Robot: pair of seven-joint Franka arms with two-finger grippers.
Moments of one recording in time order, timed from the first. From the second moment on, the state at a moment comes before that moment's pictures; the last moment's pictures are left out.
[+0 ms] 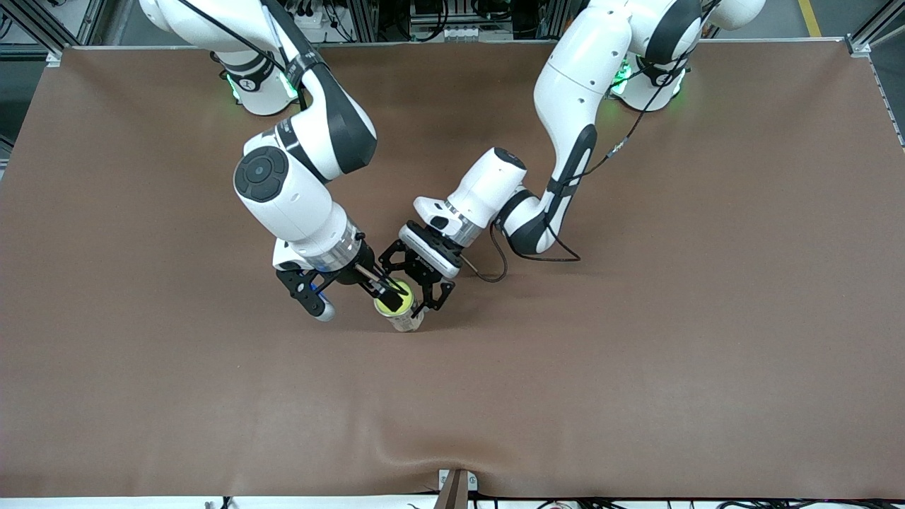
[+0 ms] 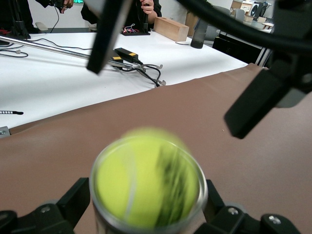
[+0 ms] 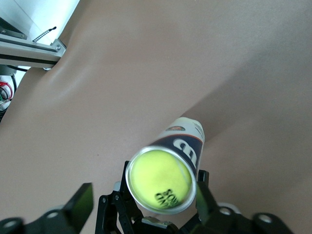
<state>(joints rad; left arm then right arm) -0.83 0.94 0.07 -1.46 0.14 3.49 -0.39 0.61 0.49 -0.12 -1.47 0.25 2.22 1.14</state>
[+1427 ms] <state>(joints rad) -0.82 0.94 0.08 -1.47 0.14 3.49 -0.39 0.25 0.10 -0.26 -1.42 0.10 1.53 0.18</state>
